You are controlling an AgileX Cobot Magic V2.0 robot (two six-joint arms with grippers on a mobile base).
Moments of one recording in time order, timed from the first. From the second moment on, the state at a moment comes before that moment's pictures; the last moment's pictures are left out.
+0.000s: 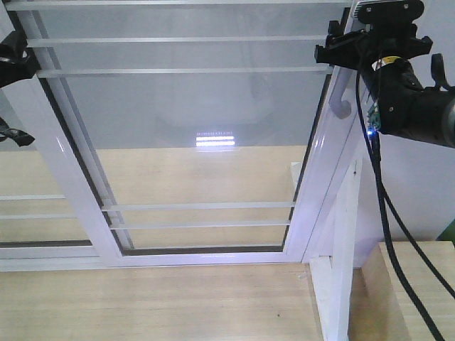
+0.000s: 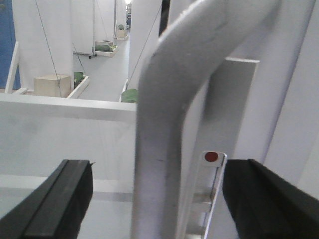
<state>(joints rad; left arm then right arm) -0.02 1.33 -0.76 -0.05 -0.39 0.02 0.19 1.85 -1.10 0.35 -0.64 -0.35</state>
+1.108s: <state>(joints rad) -0.02 1.33 -0.76 -0.05 -0.39 0.02 0.14 1.91 -1.18 0.15 -0.55 -0.21</state>
